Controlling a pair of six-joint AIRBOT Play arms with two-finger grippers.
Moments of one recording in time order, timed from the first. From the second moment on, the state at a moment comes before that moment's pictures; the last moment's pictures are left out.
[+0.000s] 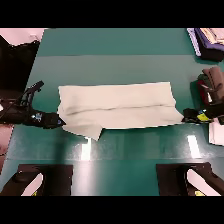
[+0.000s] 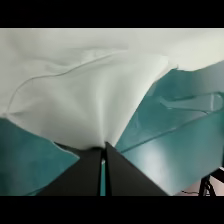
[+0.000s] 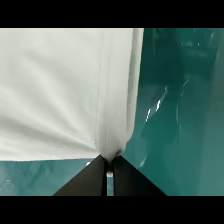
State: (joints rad) left arm 0.01 -0.77 0.80 0.98 -1.40 -1.47; right arm -0.28 -0.99 0.84 -1.33 1.40 1.45
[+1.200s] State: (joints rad) left arm 0.01 -1.01 0.81 1.17 -0.68 -1.51; right arm -0.07 -1.38 1.18 -1.20 1.04 1.46
